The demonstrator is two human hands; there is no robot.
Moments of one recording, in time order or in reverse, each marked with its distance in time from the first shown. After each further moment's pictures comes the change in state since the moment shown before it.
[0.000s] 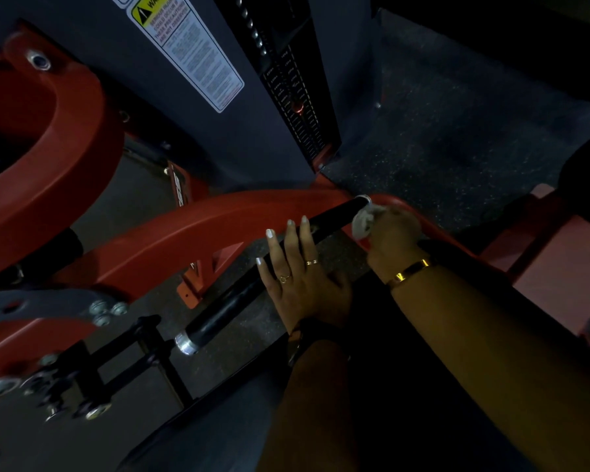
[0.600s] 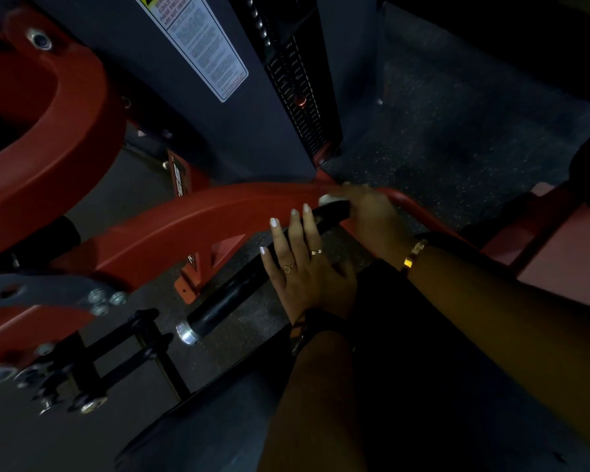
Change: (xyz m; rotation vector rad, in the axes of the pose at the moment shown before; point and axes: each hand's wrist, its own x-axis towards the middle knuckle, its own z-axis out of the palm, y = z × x) left_hand -0.001 -0.001 0.011 0.020 0.028 0.005; right_hand 0.009 -0.001 -0.001 -1.139 -0.456 -0.859
